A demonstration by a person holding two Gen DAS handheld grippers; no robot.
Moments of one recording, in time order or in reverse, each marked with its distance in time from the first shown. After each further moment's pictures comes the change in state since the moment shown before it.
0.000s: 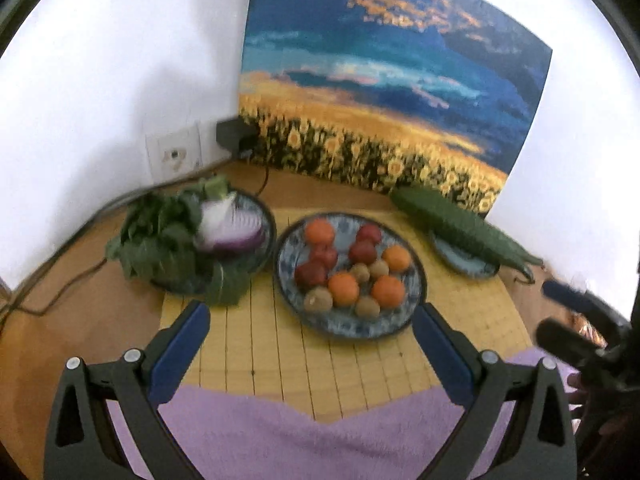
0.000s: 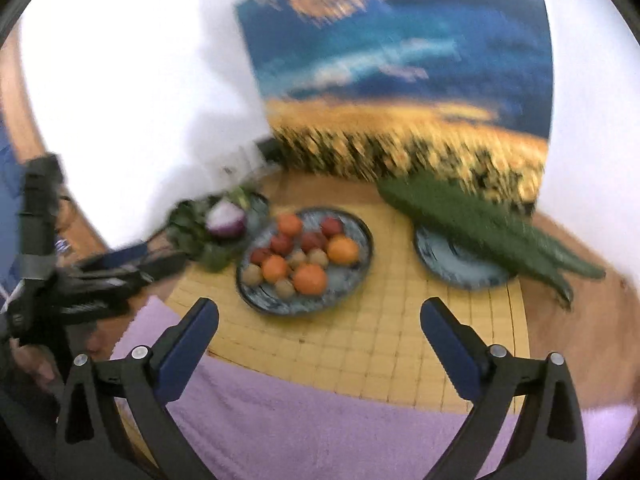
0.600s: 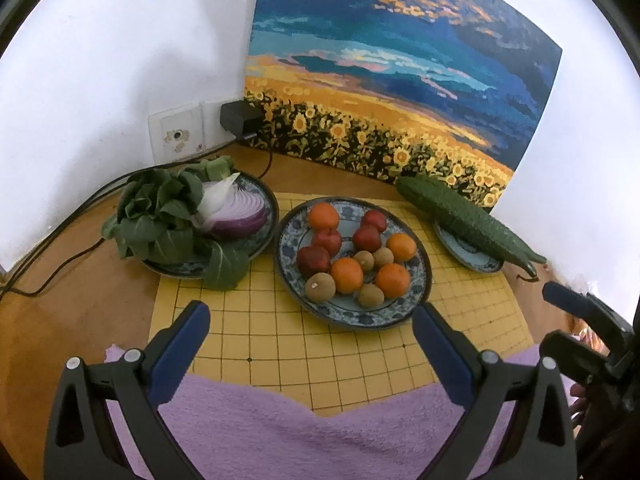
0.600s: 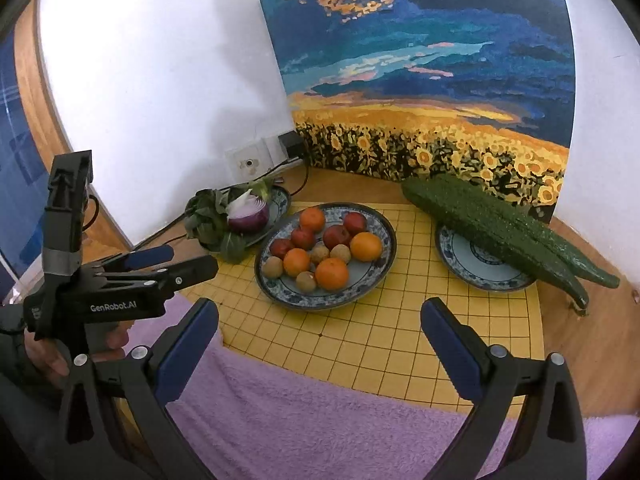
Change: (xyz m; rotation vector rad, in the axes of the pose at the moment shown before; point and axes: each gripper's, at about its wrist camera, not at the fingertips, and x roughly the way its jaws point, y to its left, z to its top) left arm 0.007 0.003 -0.007 -0.030 0.022 -0.003; right arm 0.012 0.005 -0.003 -0.004 0.063 0.031
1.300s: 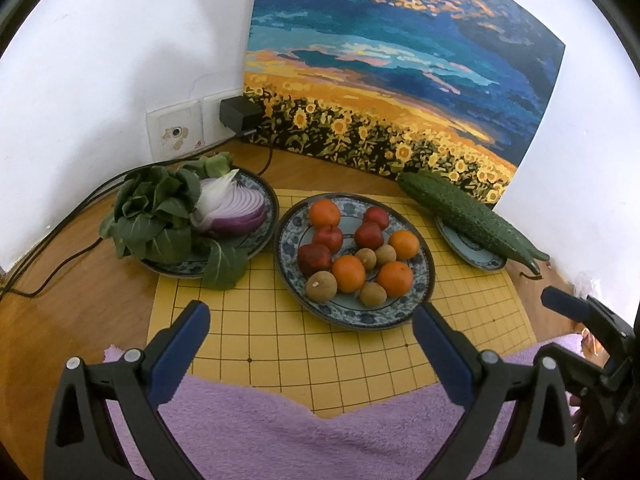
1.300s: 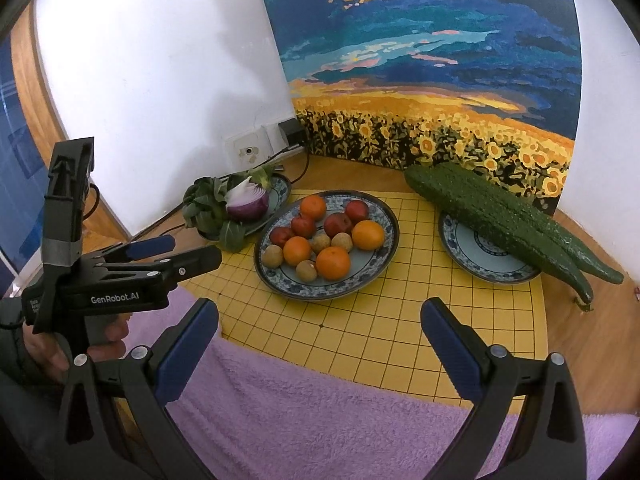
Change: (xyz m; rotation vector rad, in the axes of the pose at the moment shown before) left arm 0.004 -0.001 0.002 -0.002 0.012 0.007; right arm 0.006 -0.001 0.000 -0.006 0.042 0.003
